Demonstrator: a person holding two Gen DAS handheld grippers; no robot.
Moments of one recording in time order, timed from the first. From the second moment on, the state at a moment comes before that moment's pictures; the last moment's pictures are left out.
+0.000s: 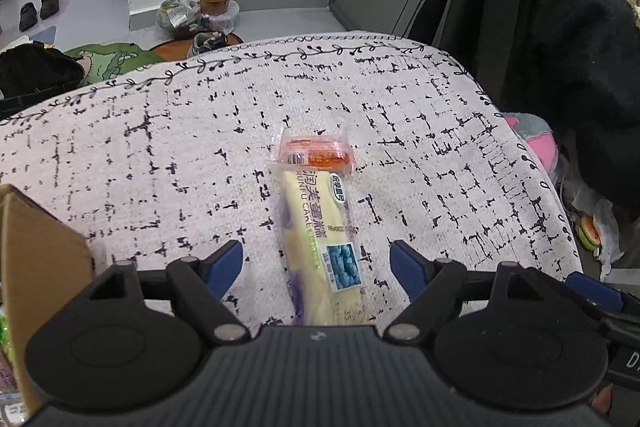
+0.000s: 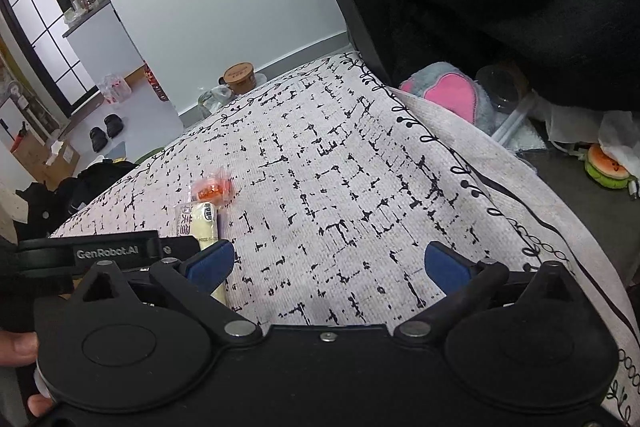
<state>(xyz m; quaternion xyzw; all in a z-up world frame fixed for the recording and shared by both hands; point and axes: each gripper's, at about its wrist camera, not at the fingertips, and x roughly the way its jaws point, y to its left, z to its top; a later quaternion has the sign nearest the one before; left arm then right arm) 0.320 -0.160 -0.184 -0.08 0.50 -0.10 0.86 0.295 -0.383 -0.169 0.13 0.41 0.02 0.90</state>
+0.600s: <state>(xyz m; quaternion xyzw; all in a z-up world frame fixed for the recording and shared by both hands) 0.341 -0.156 -0.207 -0.07 0.52 -0.10 0.84 0.337 -0.355 -0.188 0.14 0.43 0.04 0.89</state>
